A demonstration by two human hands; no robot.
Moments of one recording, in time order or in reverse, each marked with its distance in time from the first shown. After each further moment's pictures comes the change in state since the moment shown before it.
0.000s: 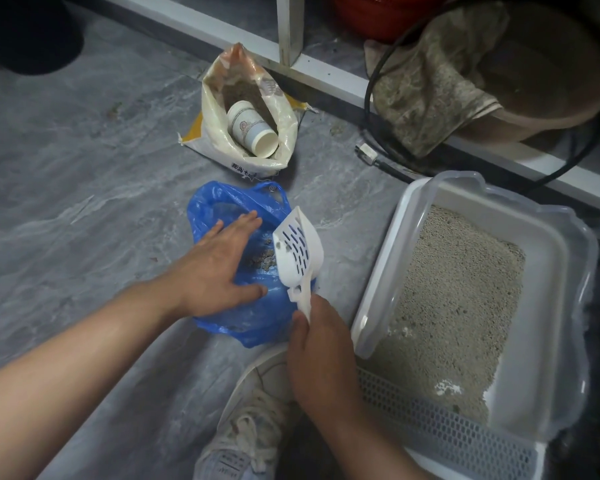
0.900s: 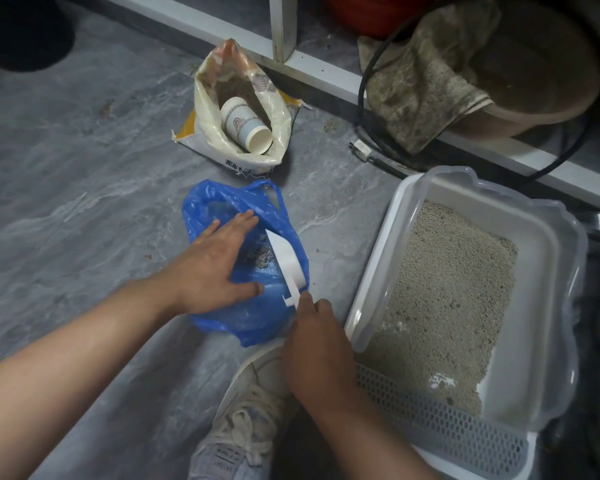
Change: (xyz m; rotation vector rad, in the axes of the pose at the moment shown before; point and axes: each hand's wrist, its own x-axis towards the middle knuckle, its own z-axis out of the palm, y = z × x) left_hand 0.003 -0.007 0.009 0.001 0.022 0.039; right_hand 0.004 0.001 -0.003 -0.357 -0.125 0.019
